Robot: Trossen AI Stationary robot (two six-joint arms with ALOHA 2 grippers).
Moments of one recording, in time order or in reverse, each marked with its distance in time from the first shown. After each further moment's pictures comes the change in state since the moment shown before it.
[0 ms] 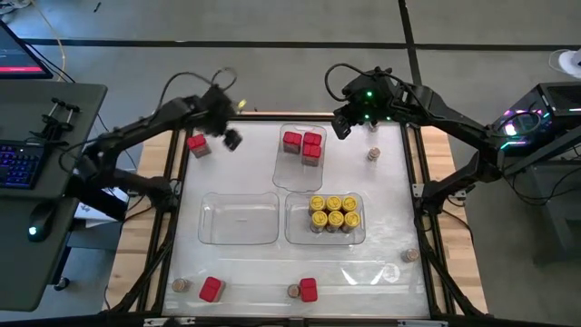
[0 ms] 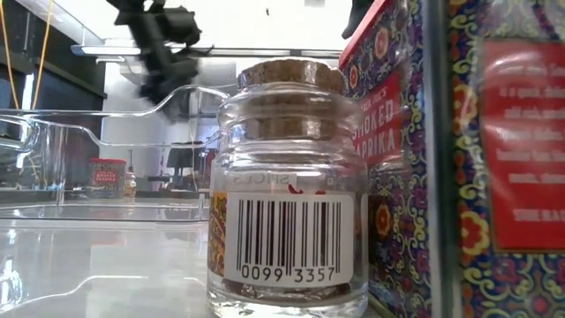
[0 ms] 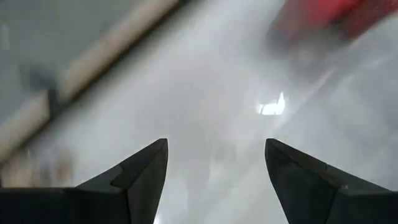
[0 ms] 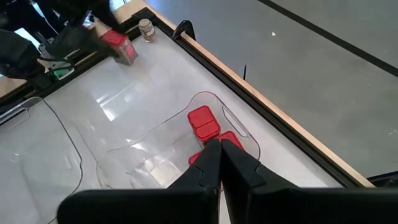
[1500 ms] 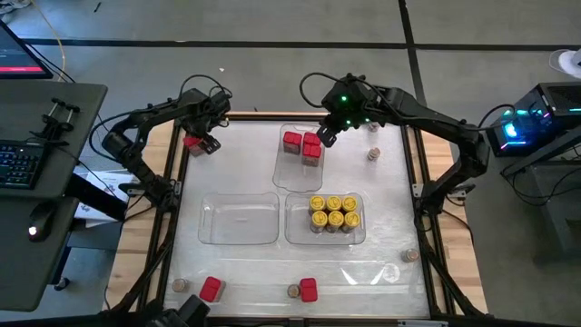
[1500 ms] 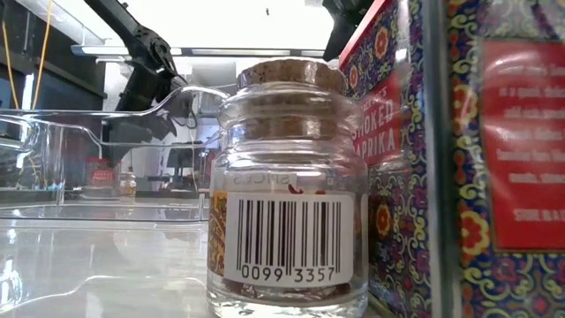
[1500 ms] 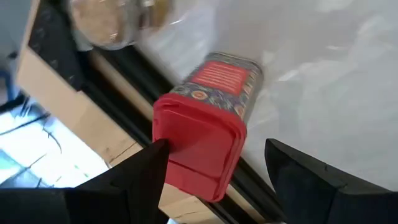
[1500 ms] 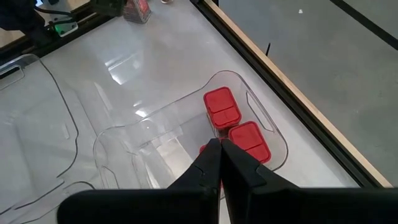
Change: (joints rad) left arm 0.237 0.320 -0.011 -0.321 -0.309 0.170; right arm 0.000 0.136 0.001 0.027 -0.097 -0.089
